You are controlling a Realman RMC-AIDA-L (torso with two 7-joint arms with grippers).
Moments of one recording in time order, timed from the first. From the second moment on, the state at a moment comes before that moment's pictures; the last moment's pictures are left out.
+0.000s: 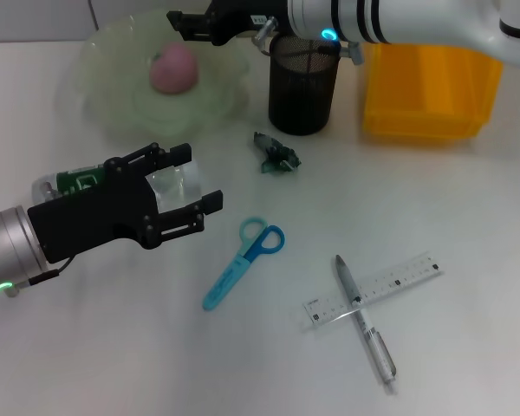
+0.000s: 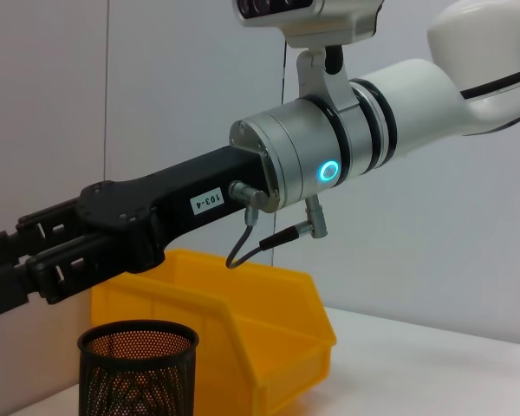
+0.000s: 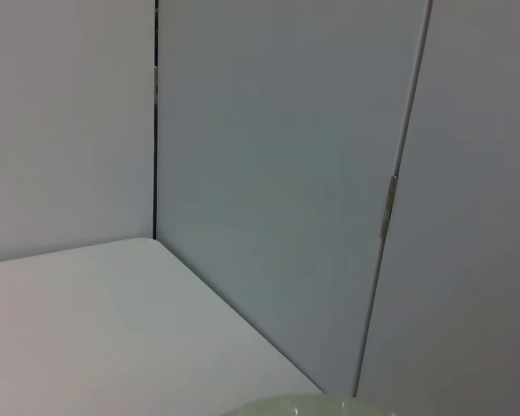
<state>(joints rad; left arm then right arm) -0.41 -2.06 0.92 0.43 1.56 1.50 -0.92 1.11 2.09 -1.41 -0.33 -1.35 -0.62 1.35</state>
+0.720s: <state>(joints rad) -0.40 -2.06 0.92 0.43 1.56 1.51 -0.92 0.96 2.09 -1.40 -0.50 -1.22 -0.71 1.36</state>
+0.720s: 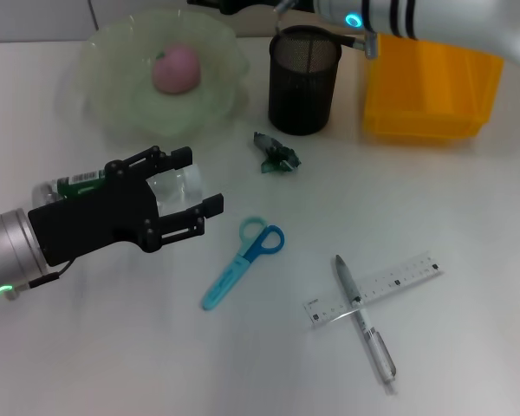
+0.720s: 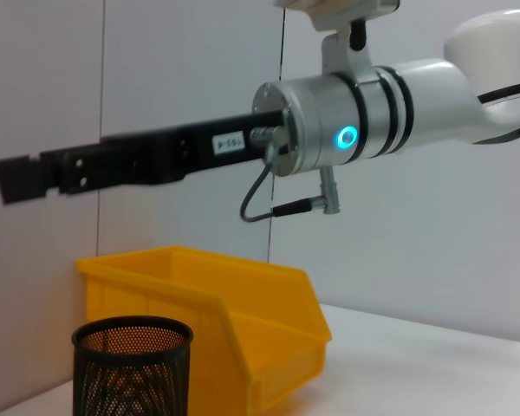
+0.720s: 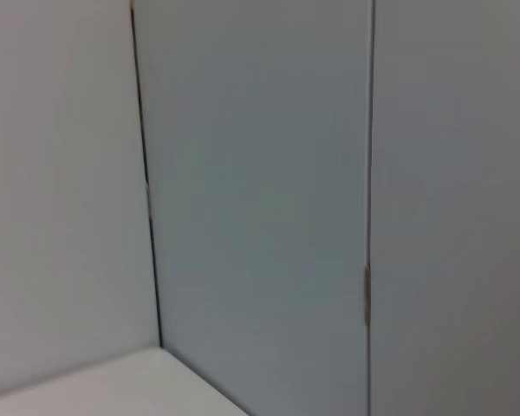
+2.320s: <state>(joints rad) -0.39 -2.06 0.92 0.43 1.61 1.52 -0.92 0.80 2.02 -1.21 -0.68 -2.10 -1.15 1.81</state>
